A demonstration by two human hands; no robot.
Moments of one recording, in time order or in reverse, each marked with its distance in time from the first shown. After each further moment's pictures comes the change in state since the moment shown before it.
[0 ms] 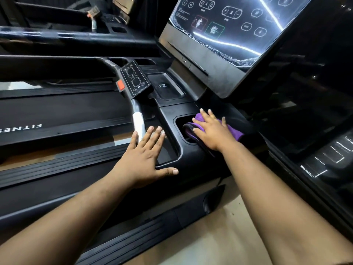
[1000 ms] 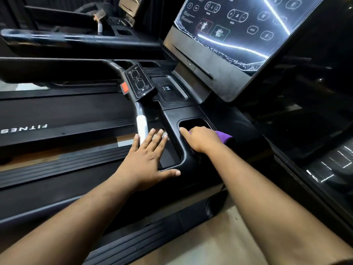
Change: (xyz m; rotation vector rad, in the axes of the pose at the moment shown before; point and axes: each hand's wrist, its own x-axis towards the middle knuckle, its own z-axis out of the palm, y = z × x) left_hand 0.004 -0.001 0.001 -0.034 0.012 -0.040; right_hand 0.002 -0.070 -0.010 0.019 -0.067 0.161
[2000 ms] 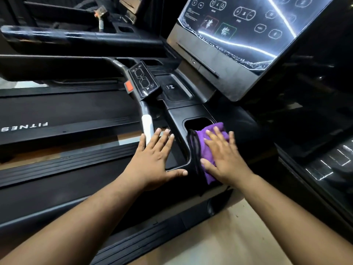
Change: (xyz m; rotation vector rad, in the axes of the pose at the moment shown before) left_hand 0.006 -0.004 0.013 -0.028 0.071 0.015; right_hand -0.074 0.066 0.033 -0.010 0.223 -0.374
